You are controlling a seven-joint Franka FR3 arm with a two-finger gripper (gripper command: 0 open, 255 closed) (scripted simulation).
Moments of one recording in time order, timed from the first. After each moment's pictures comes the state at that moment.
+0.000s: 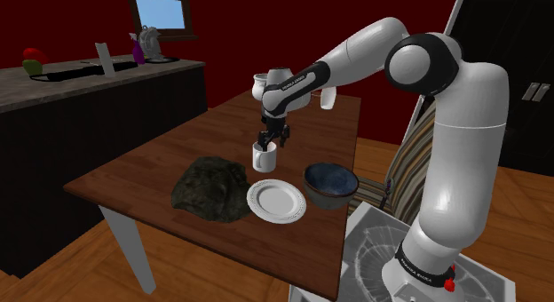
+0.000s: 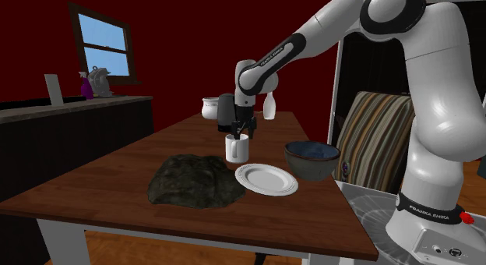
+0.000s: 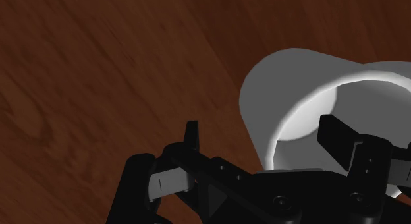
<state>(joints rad) -0.05 0.27 -0.01 -1.94 0.01 2.23 0.07</state>
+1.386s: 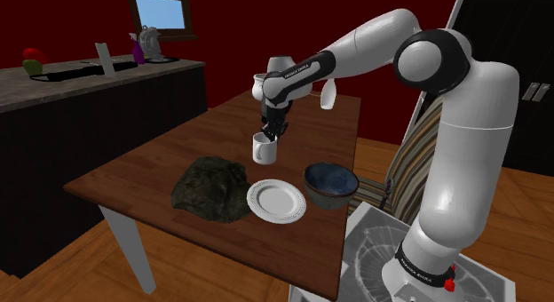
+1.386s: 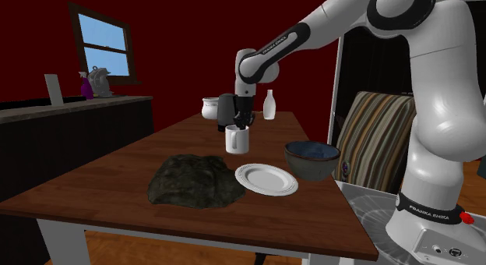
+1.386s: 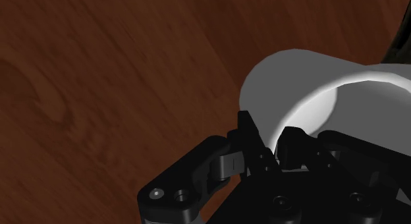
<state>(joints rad) -0.05 0.22 -0.01 -1.90 0.01 2.14 0.07</state>
